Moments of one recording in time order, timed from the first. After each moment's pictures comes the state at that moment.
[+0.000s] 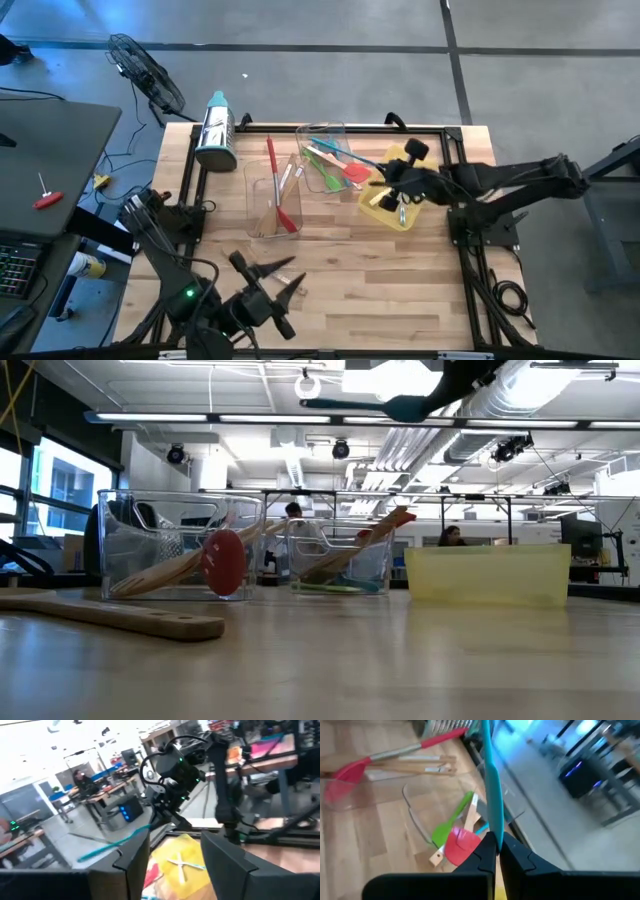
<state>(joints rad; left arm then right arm) -0.86 1.79 1.87 -0.34 -1.55 0.03 0.09 1.15 1.07 -0.61 0.70 0.03</state>
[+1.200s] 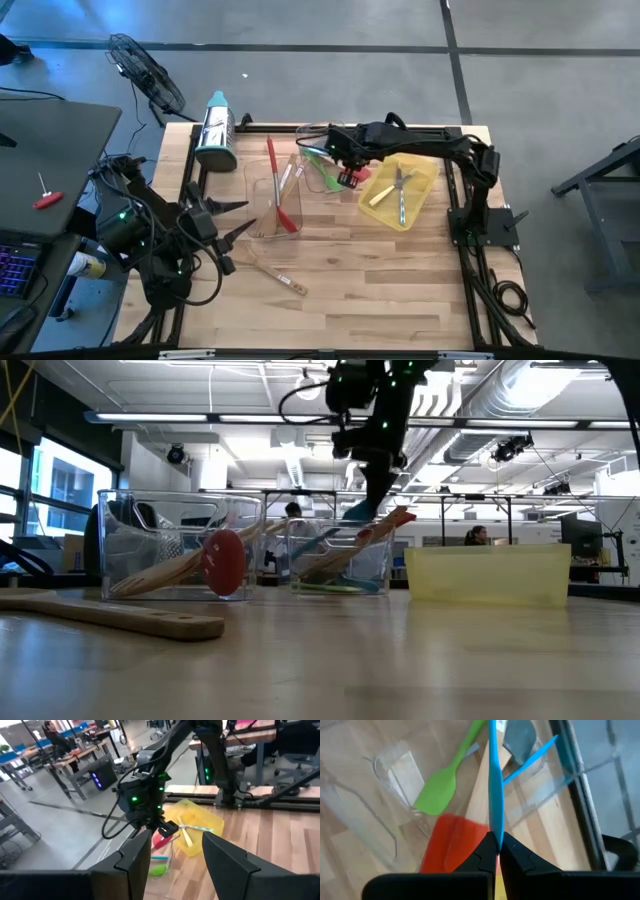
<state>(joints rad) -0.86 1.44 1.87 -1.42 -1.29 -0.78 -0.31 1.88 1.65 -1.02 0.25 0.00</state>
